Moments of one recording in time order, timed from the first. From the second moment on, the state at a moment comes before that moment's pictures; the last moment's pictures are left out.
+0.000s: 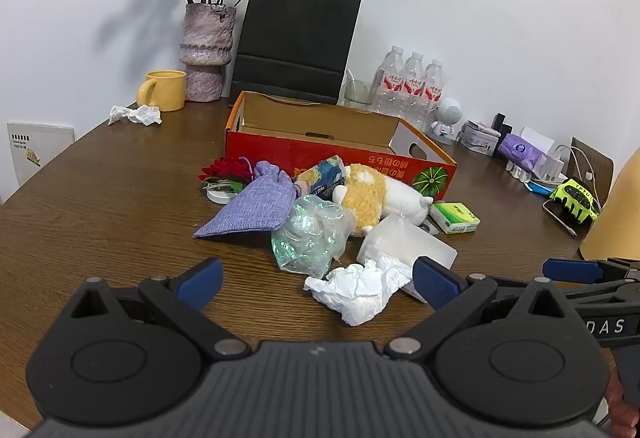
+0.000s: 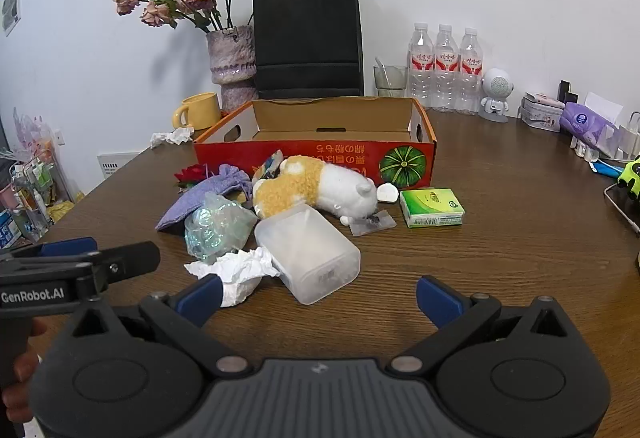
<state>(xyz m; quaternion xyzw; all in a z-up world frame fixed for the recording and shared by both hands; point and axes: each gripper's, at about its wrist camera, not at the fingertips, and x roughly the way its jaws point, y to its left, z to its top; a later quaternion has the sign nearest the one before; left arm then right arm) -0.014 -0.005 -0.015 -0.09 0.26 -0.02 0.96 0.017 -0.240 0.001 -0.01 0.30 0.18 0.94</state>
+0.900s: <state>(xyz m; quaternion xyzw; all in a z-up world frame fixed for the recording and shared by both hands) 0.032 -0.012 -0.044 -0.11 0.33 -0.06 0.93 0.056 -0.249 -0.040 -0.08 0.32 0.20 0.92</state>
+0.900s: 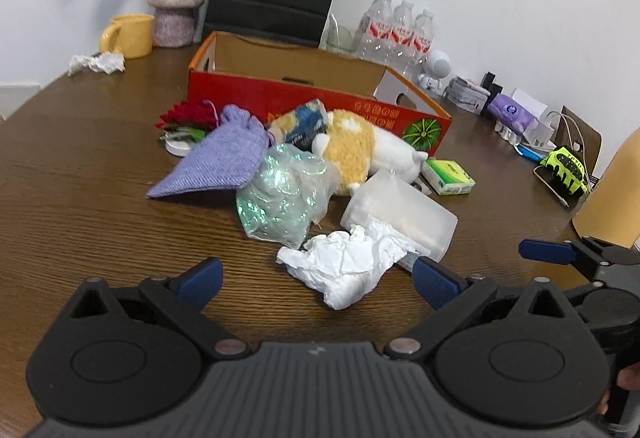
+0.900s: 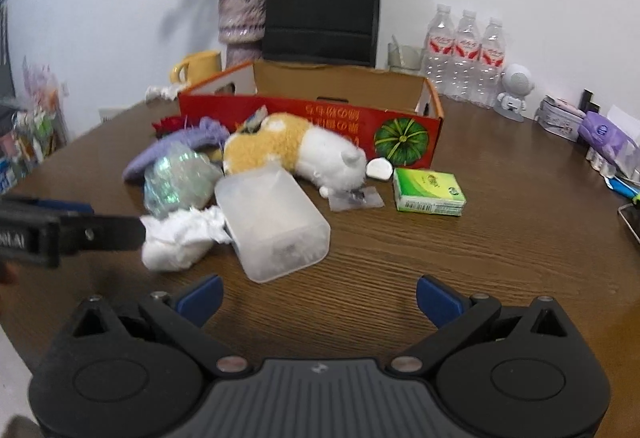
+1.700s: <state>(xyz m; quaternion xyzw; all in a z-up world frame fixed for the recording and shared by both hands) 0.070 -0.021 -0.063 -0.12 0.36 -0.08 0.92 0.115 -0.207 -0.059 -0.15 0.29 0.31 0.89</state>
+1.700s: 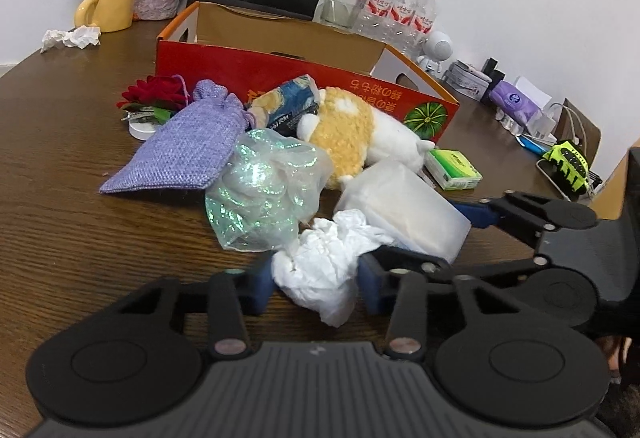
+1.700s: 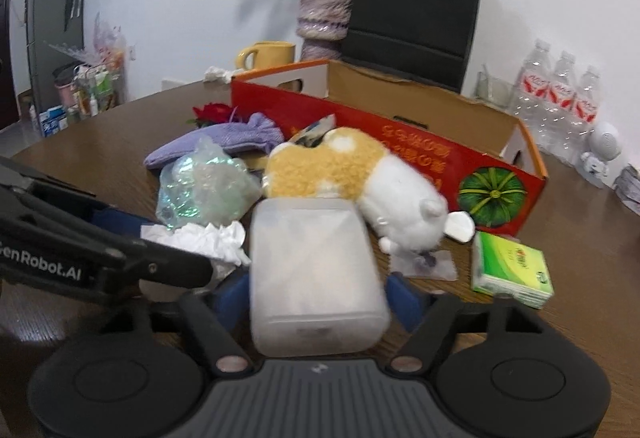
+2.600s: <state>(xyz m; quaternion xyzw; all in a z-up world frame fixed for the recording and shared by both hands) 0.035 -0.013 -0.061 -0.15 0.37 -0.12 0.91 0.087 -0.238 -0.055 -0.06 0.30 0.26 0.92</state>
